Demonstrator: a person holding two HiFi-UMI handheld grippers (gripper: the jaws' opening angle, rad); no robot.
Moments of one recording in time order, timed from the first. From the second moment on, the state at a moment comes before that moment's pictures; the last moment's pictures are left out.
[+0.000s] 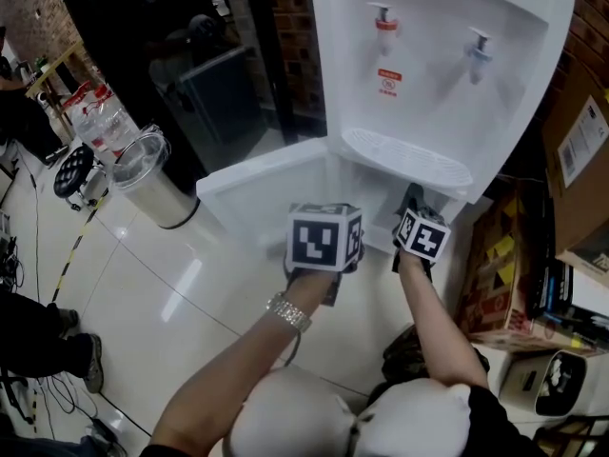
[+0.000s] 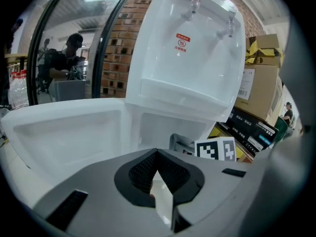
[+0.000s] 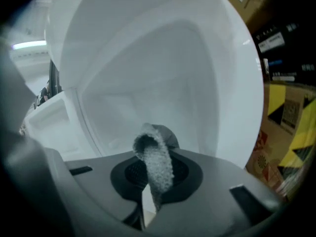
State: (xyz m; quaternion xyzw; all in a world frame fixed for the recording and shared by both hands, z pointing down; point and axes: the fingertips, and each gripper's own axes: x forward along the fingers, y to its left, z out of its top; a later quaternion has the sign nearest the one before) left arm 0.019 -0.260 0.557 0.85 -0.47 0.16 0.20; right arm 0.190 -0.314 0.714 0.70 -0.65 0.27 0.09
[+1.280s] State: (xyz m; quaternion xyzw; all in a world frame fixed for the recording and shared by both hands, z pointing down) left arm 0.005 -0.272 0.575 0.83 -0.49 0.16 0.22; right arm 0.136 -0.361 0.820 0.63 -0.69 0.34 0.12
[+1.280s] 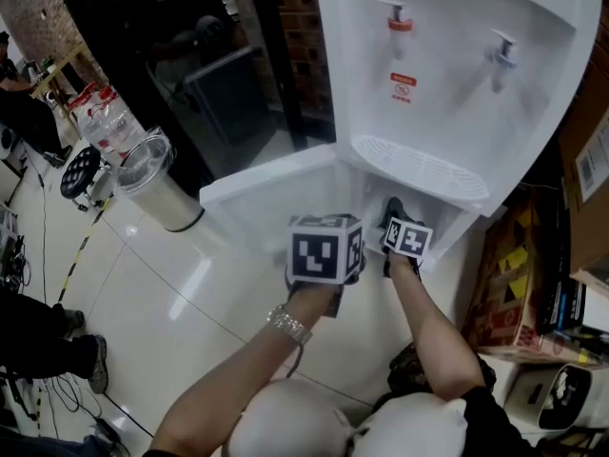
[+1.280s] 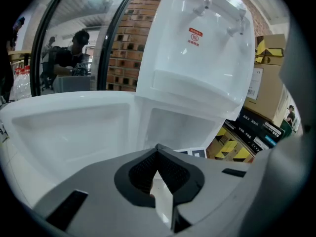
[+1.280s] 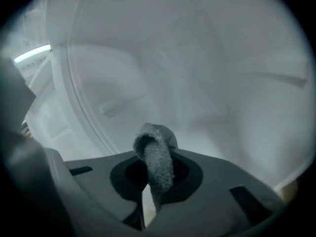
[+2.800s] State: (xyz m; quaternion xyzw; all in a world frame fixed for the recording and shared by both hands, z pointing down) left arm 0.005 -0.269 0.571 0.83 -0.49 0.16 0.21; right arm 0.080 -0.342 0.791 0.57 -0.76 0.30 0.07
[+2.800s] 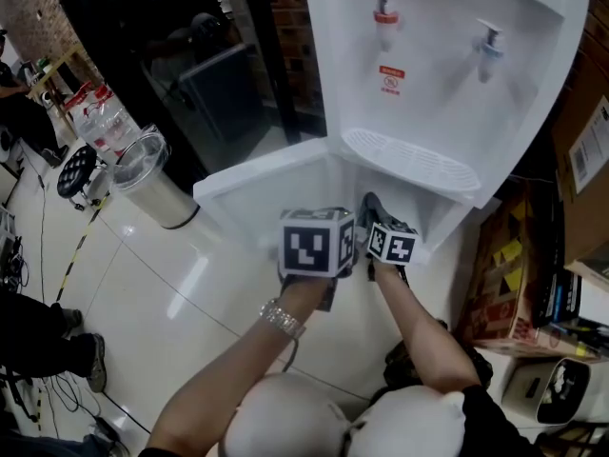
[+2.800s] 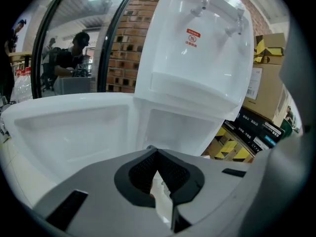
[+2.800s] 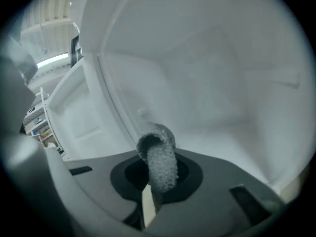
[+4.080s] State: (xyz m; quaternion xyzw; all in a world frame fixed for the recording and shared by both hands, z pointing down) left arm 0.008 -0.268 0.567 0.83 -0.49 0.16 0.21; right arm 0.194 -0.336 0.817 0.72 -0.63 0.25 0.17
